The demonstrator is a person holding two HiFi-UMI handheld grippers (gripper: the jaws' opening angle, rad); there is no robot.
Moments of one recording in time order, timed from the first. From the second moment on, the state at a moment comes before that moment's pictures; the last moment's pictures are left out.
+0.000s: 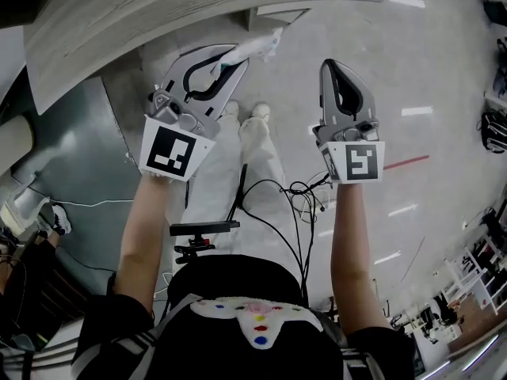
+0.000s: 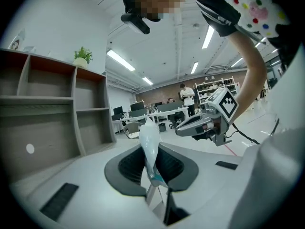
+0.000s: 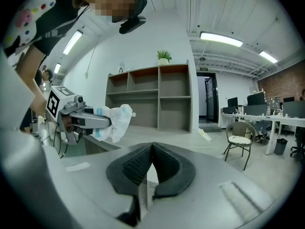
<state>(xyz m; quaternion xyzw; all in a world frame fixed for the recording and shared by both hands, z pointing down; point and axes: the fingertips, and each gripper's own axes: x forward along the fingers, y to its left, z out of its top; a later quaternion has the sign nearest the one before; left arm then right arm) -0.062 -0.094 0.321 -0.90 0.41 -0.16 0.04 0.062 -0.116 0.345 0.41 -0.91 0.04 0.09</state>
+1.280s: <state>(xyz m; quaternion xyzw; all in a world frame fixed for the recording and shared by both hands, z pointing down) -0.089 -0.129 0.535 -0.86 0.43 -0.25 -0.10 0.020 -0.209 0.595 0.30 -0.85 0.41 -0.10</state>
